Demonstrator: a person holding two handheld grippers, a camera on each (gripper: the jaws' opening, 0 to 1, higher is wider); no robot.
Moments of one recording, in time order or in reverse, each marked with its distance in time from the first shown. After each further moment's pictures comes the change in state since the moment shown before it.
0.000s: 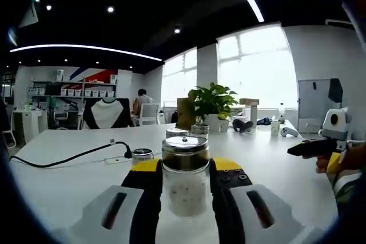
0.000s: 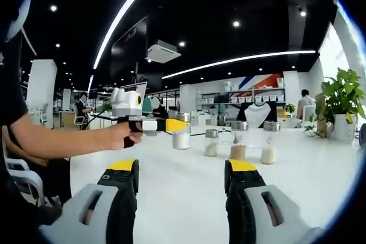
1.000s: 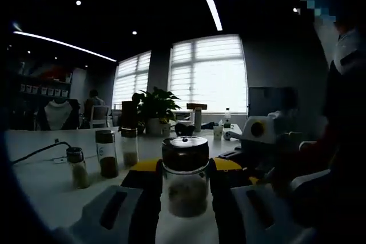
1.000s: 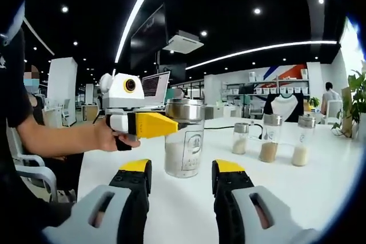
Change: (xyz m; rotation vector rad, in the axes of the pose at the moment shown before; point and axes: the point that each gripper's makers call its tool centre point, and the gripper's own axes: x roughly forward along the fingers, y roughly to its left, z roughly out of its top) left arm -0.033 -0.119 0.004 -0.035 -0.033 -0.418; right arm 0.039 0.029 -0.008 0.012 0.059 0.206
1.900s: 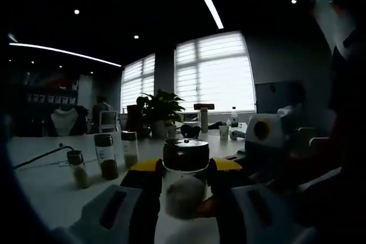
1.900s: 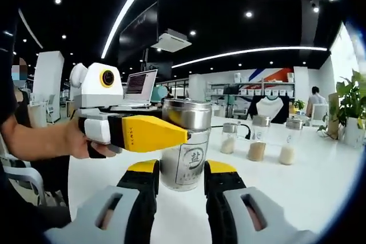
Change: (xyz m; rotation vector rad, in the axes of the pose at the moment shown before) left arm 0.011 -0.012 -0.001 0.054 -0.003 0.173; right arm 0.002 -0.002 -0.003 -0.040 0.026 -0.175
